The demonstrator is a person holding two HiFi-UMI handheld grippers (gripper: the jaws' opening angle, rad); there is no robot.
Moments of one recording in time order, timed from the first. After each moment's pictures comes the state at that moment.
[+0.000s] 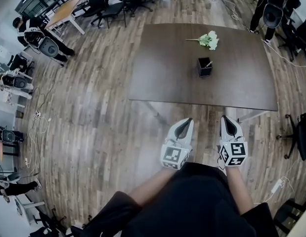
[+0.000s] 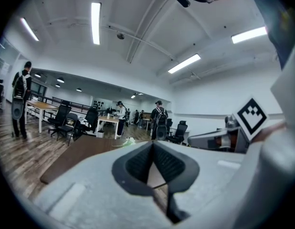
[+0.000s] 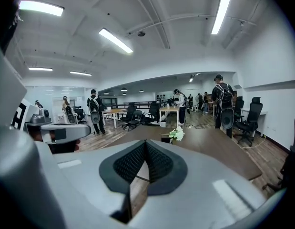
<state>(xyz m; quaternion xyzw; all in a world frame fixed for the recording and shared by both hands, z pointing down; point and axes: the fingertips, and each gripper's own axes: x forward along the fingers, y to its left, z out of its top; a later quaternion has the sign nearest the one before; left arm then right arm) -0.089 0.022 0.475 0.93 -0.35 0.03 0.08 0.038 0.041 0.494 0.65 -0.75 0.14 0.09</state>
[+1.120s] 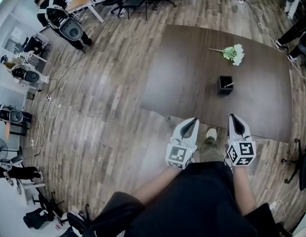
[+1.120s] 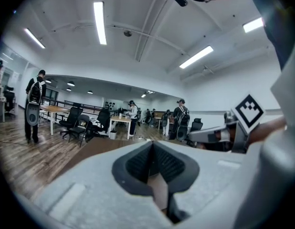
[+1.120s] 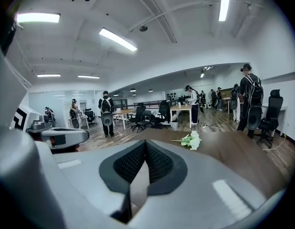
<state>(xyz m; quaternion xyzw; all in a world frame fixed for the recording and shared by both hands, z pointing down) -0.086 -0.162 0.502 0.90 -0.42 0.04 0.08 0.052 -0.164 0.516 0.59 -0.79 0.15 0.08</state>
